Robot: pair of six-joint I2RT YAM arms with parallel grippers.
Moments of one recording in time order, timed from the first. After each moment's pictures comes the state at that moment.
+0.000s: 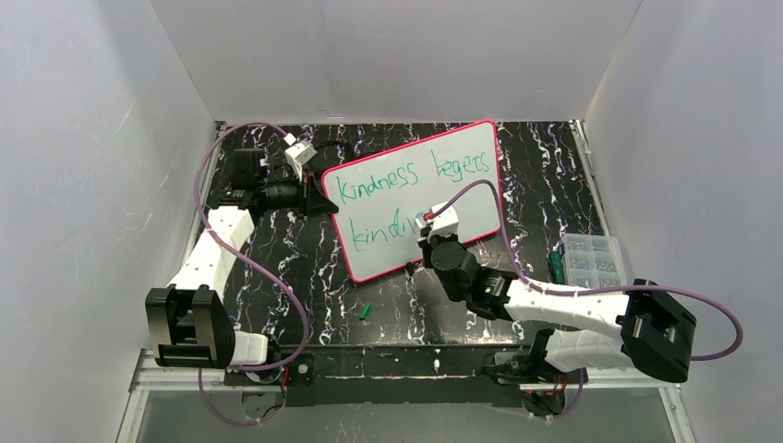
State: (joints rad) left arm -0.05 1.34 1.06 -0.48 0.99 0.18; right arm 1.12 1.20 0.61 0.28 0.74 0.18
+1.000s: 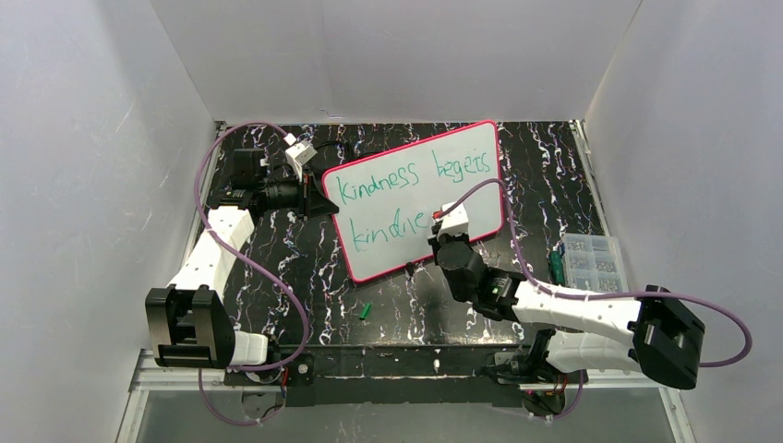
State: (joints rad) left arm -0.05 1.34 1.06 -0.48 1.00 0.18; right arm 1.12 1.14 0.59 0.21 0.85 0.16
